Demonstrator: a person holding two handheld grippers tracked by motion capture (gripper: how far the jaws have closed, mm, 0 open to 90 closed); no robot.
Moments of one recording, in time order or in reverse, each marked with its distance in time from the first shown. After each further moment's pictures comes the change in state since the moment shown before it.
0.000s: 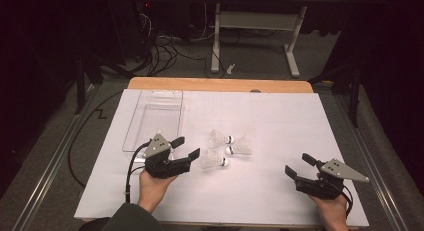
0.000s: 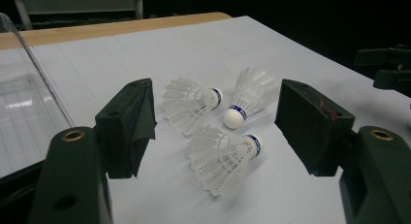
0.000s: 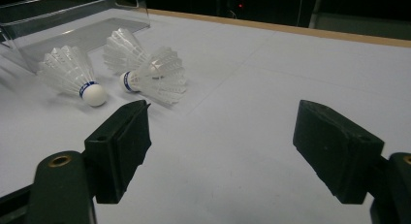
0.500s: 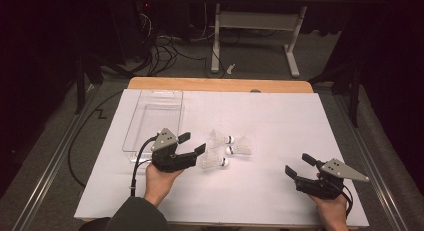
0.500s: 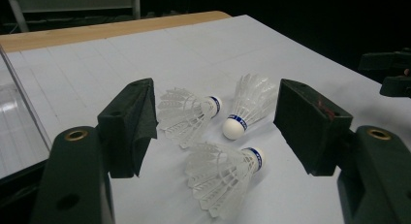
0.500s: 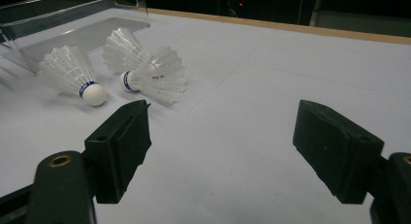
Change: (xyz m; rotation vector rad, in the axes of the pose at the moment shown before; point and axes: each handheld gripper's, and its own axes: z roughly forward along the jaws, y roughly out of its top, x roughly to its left) left arm 0.000 0.010 0.017 0.016 -0.006 0.005; right arm -0.001 0.000 0.000 0.003 0.001 0.005
